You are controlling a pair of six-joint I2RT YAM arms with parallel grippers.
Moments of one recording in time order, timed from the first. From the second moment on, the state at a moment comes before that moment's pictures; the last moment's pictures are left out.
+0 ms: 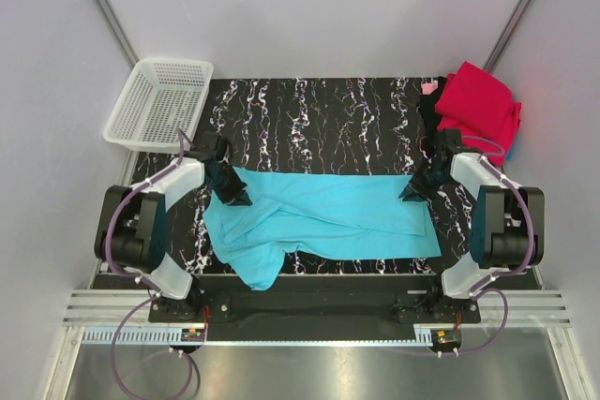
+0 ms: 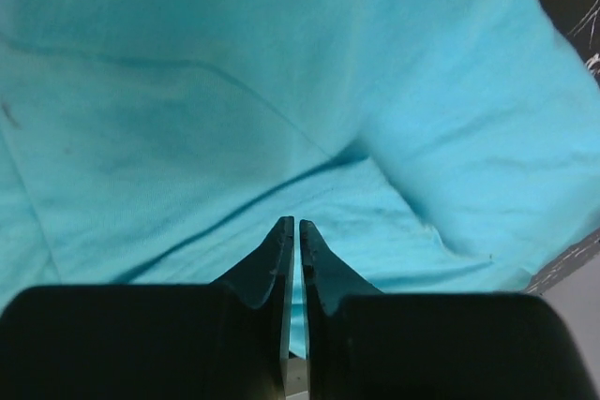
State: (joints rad) left arm -0.20 1.57 0.93 -0.61 0.27 -0.83; right arm -0.06 1.60 0.97 -0.64 -0.28 0.58
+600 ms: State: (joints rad) left arm -0.18 1.76 1.03 -0.59 0.26 -0.76; right arm -0.07 1.61 1.04 -0.71 0.03 0.55
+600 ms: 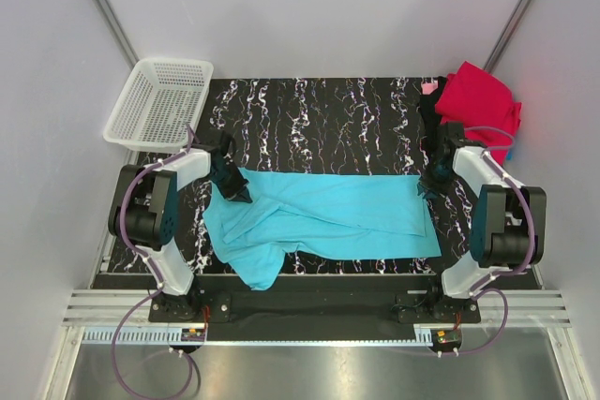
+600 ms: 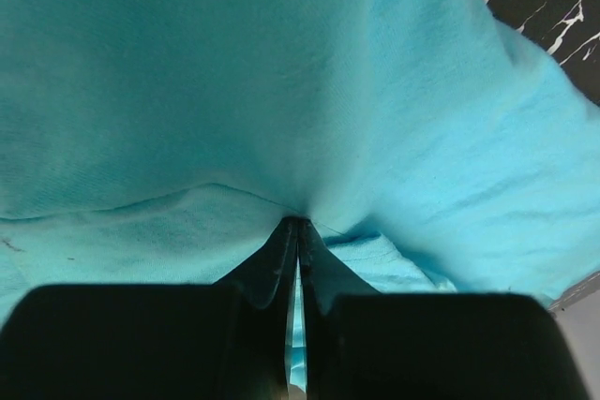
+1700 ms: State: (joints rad) left arm -0.16 1.76 1.03 -0.59 0.27 -0.73; right arm -0.14 1.73 1.03 -0.60 -0.11 0.46
